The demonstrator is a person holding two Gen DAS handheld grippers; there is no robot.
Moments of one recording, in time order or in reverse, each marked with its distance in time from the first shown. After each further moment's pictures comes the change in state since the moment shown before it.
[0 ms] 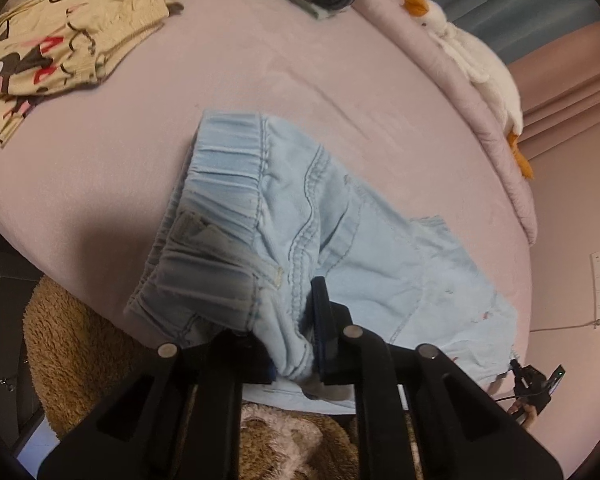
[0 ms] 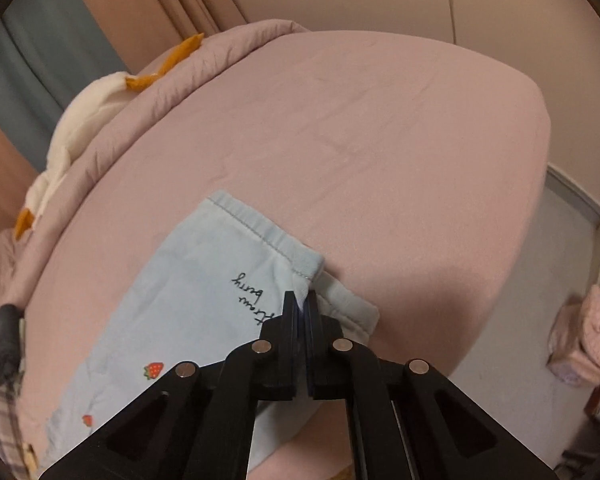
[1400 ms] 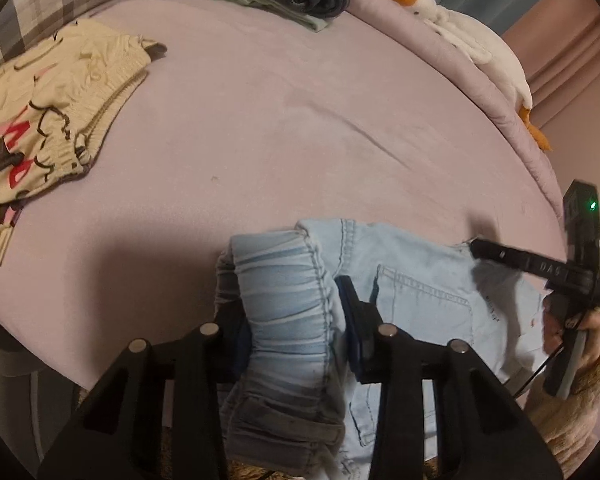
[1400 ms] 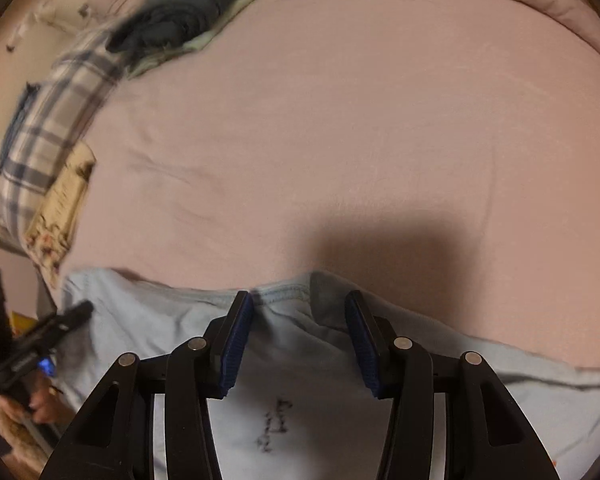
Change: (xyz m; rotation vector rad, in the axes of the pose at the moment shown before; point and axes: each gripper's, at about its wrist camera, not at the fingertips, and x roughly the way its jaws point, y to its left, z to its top) left arm 0.028 0.022 0.044 0.193 -0.033 0.105; right arm 0.063 0.403 -0.196 -0.950 0.593 0.431
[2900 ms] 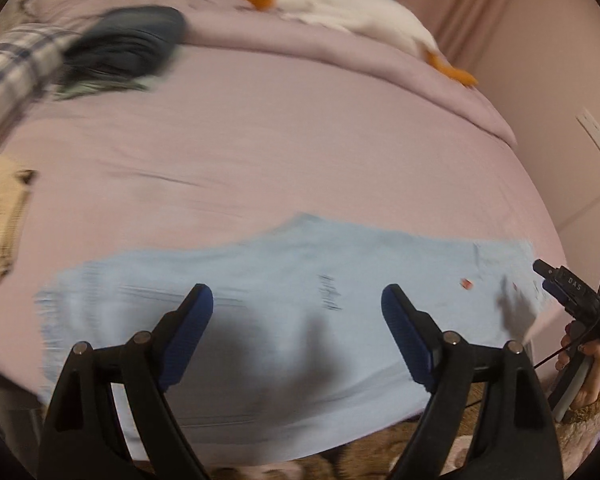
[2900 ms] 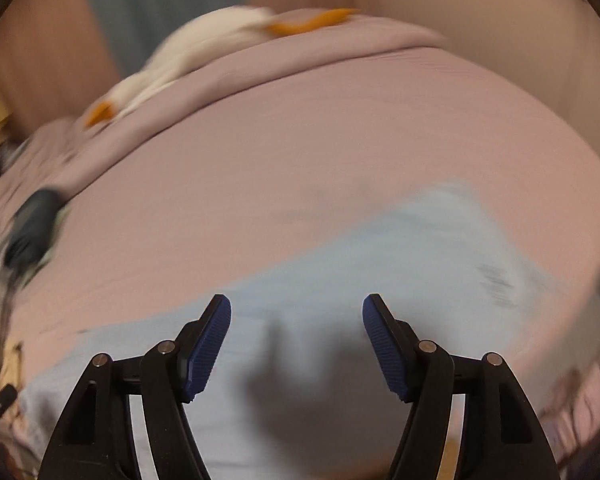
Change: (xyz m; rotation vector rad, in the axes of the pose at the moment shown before) left arm 0.001 -0.175 -0.016 0.317 -0.036 -0.115; right arm -0.197 -0.184 -0.190 0.616 -0.497 -0.425
